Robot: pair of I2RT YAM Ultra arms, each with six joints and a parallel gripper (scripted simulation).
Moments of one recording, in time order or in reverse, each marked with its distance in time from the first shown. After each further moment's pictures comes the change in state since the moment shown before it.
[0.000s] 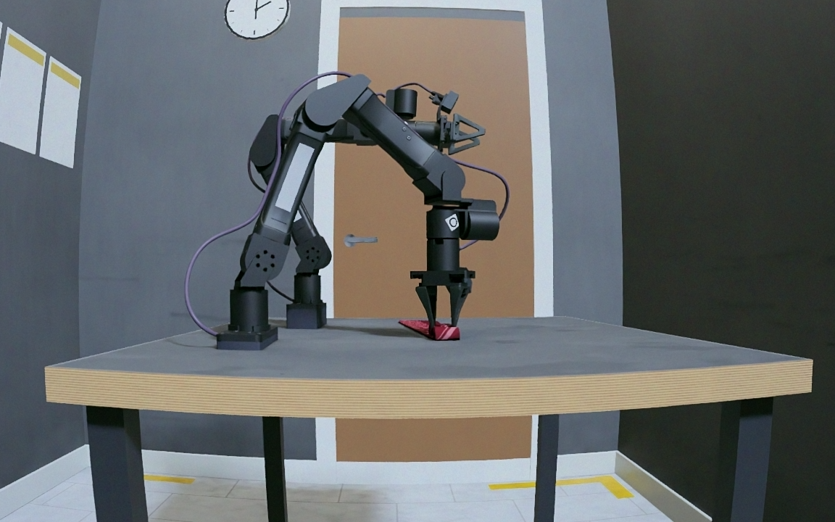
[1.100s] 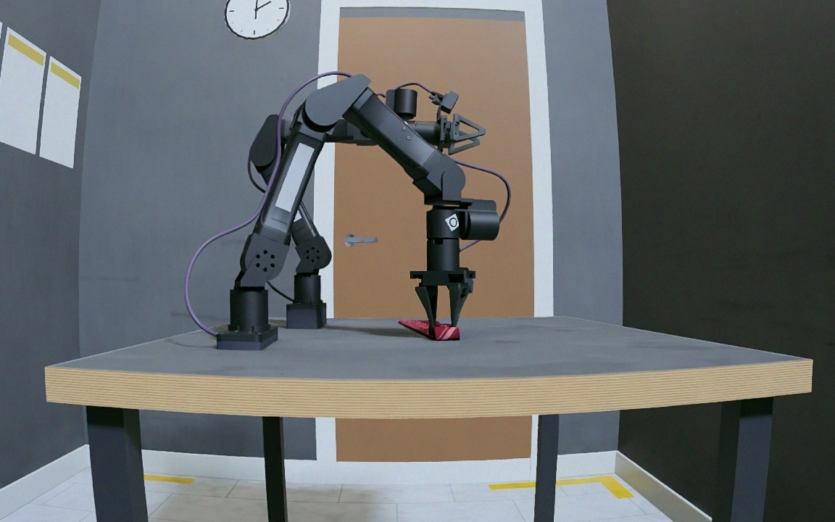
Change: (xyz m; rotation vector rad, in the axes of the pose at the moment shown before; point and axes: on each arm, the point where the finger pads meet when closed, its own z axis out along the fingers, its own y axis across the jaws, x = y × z) left arm 0.000 0.000 0.000 0.000 0.000 0.000; right arm 0.000 0.000 0.000 0.000 0.000 0.029
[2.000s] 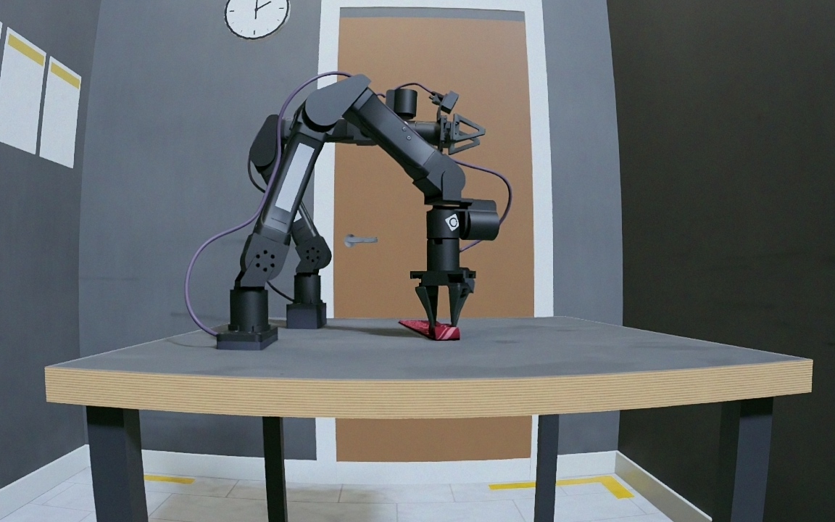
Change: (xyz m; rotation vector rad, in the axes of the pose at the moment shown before) left arm 0.000 0.000 0.000 0.000 0.000 0.000; right arm 0.000 0.000 0.000 0.000 0.000 0.024
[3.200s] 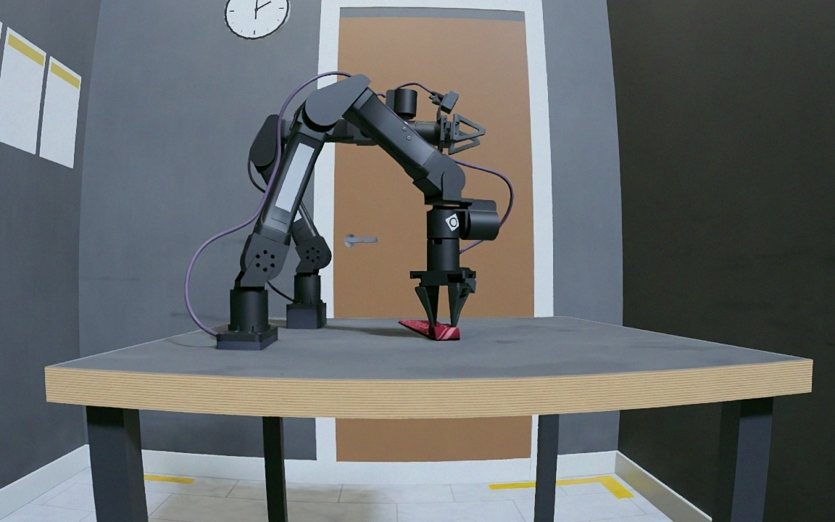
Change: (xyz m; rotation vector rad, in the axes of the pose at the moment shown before) left arm 0.000 0.000 0.000 0.000 0.000 0.000; right arm 0.000 0.000 0.000 0.000 0.000 0.031
